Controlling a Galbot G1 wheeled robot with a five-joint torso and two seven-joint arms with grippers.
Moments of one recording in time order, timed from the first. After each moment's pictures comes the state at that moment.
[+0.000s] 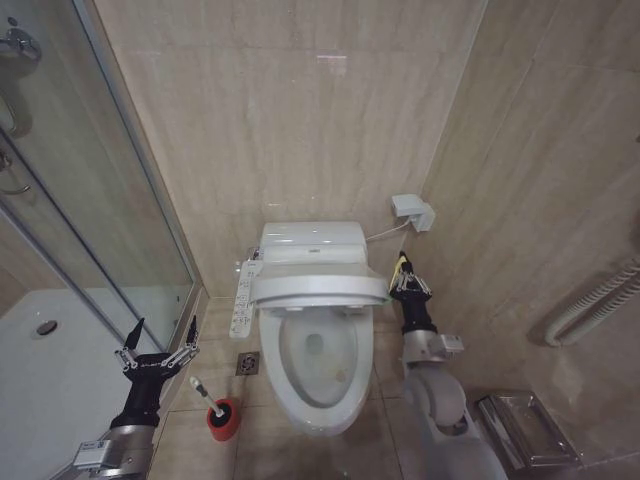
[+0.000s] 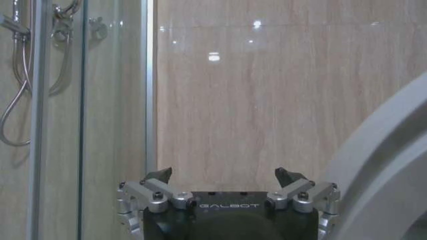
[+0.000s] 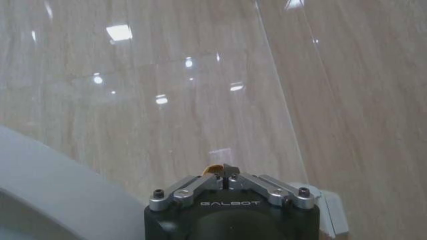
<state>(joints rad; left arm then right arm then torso) 1.64 -1.35 -0.70 -2.14 -0.25 -0.25 -0.01 -1.16 1.48 0.48 1.92 0.25 0.17 0.11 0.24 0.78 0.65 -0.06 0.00</state>
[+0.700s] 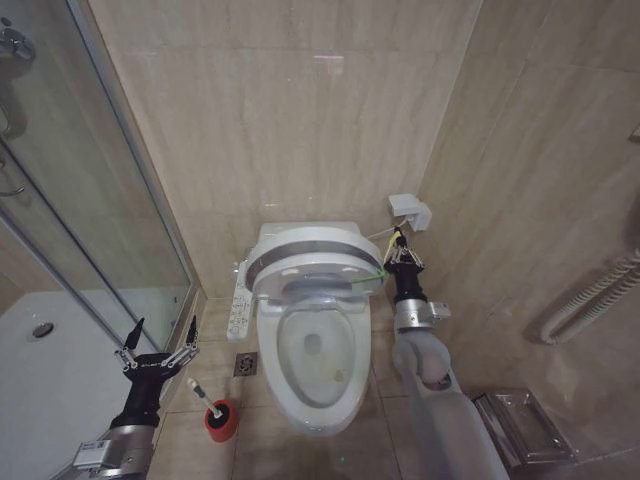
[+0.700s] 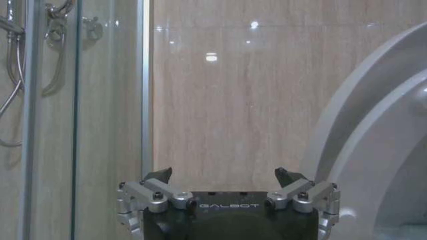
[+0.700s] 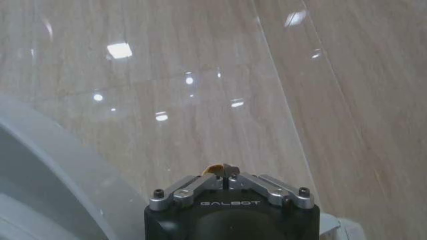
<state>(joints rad) 1.64 -1.35 -0.70 -2.14 -0.25 -0.25 -0.01 -0.97 1.48 0.45 1.80 0.26 0.15 0.13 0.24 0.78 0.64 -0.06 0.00</state>
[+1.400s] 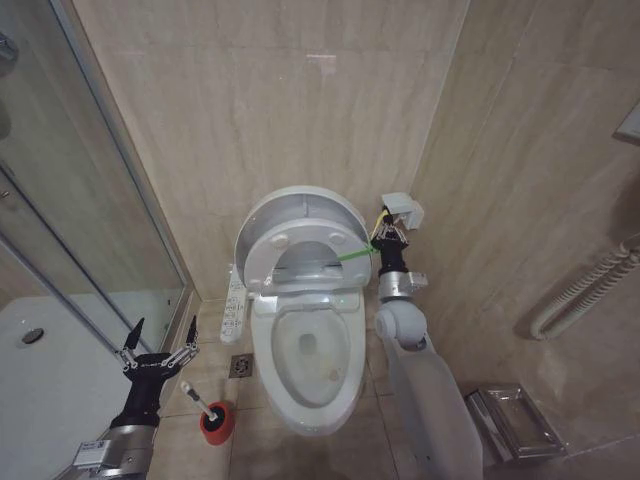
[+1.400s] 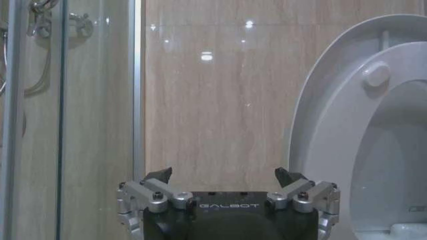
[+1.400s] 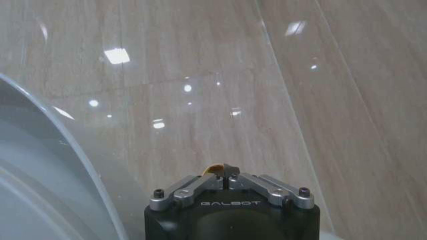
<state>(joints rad) 1.64 -1.35 -0.70 -2.14 -0.25 -0.25 -0.01 -0.78 1.52 0.41 1.66 0.21 0.16 0.15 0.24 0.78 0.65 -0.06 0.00</state>
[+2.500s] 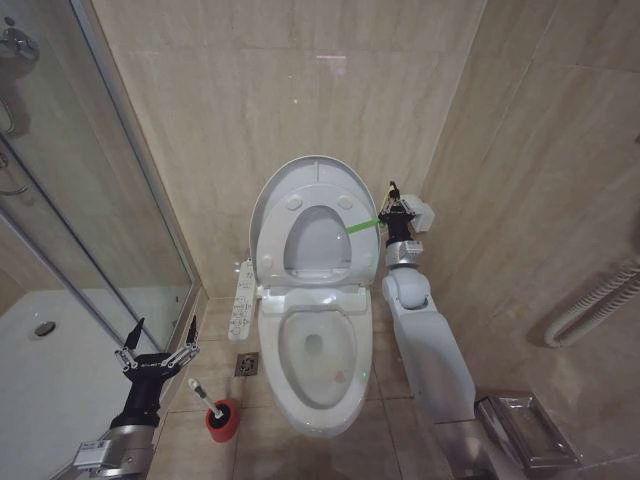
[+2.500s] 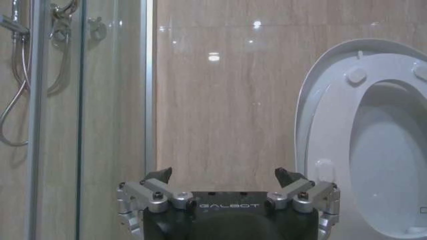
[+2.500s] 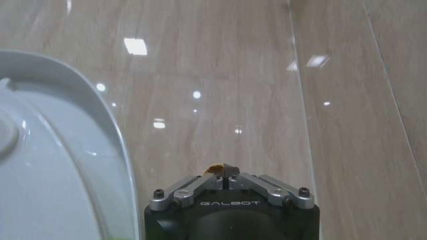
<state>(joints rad) 1.64 -1.35 -0.70 -2.14 -0.25 -0.25 -0.01 -0.58 1.47 0.47 1.41 0.02 0.21 0.14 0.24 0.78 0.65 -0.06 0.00</state>
